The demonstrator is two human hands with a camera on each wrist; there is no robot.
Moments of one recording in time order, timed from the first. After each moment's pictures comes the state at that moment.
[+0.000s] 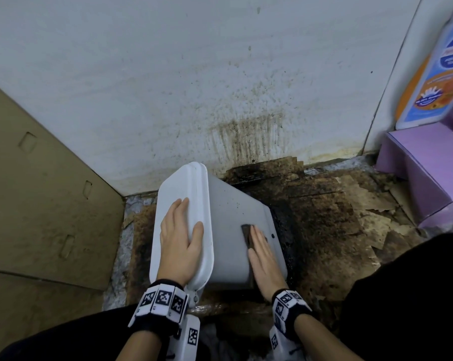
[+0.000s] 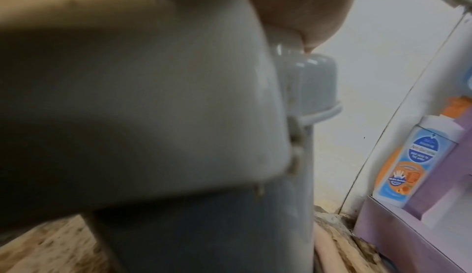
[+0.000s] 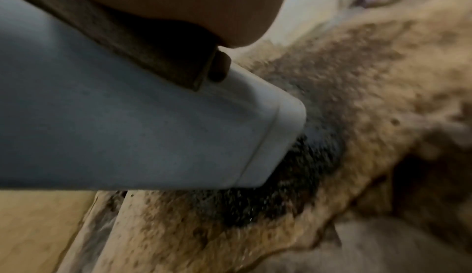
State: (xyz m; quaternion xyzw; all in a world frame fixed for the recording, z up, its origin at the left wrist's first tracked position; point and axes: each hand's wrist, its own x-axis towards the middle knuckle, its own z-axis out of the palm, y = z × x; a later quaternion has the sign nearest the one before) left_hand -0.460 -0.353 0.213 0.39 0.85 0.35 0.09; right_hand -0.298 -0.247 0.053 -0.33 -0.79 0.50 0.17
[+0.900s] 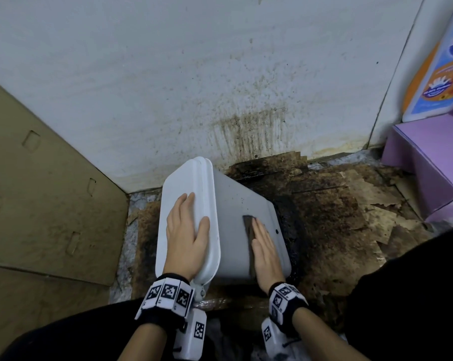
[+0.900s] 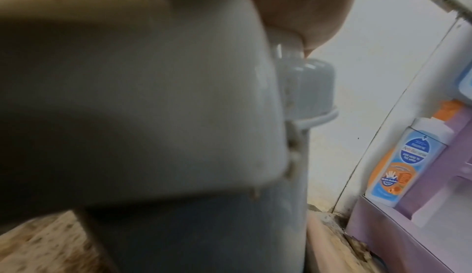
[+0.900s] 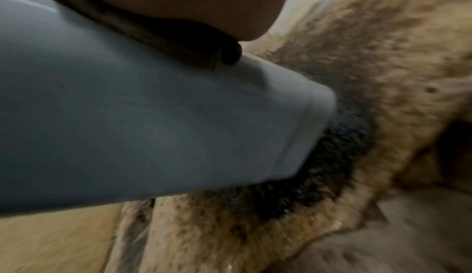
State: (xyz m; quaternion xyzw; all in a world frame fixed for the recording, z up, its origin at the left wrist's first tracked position) left_hand -0.453 -0.347 0.218 0.40 0.84 0.34 0.10; right_hand -0.311 -0.252 0.059 -0.36 -0.74 0.52 0.23
